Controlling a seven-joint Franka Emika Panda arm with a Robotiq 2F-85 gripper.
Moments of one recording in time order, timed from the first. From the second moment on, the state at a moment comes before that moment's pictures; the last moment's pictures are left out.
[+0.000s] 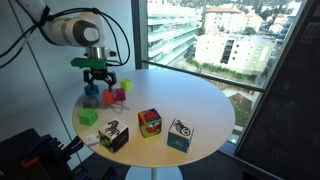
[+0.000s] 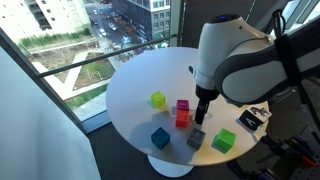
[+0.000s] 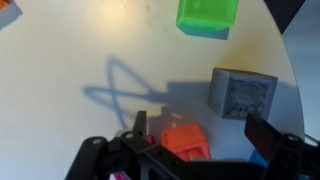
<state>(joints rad) 0.15 0.24 0.14 -2.33 -0.05 2.45 -0.18</state>
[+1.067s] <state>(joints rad) 0.20 0.20 0.16 -2.47 -0.05 2.61 0.01</state>
